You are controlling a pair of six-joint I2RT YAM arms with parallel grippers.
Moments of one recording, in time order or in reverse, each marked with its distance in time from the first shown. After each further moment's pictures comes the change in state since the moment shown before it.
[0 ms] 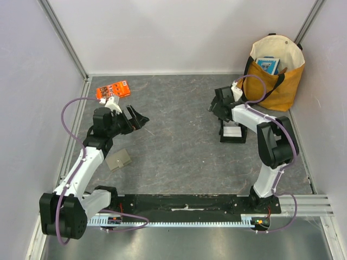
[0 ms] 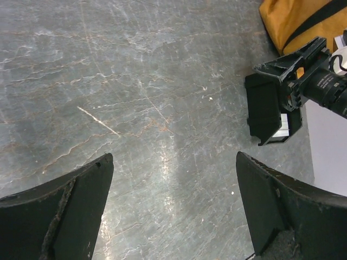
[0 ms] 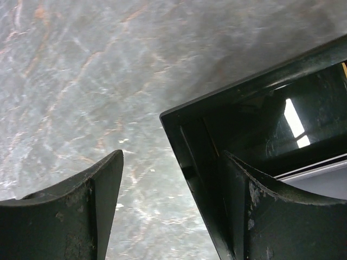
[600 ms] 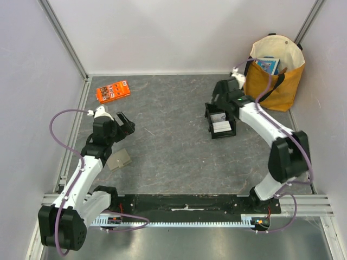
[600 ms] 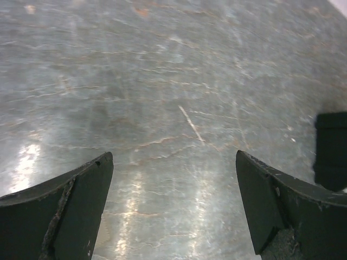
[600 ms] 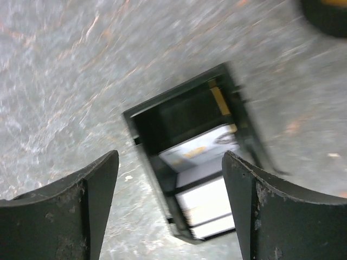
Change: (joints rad) left arm 0.000 -0.124 -0.088 -0.116 -0.384 -0.023; right arm 0.070 -0.100 0.132 -0.119 0.032 -0.186
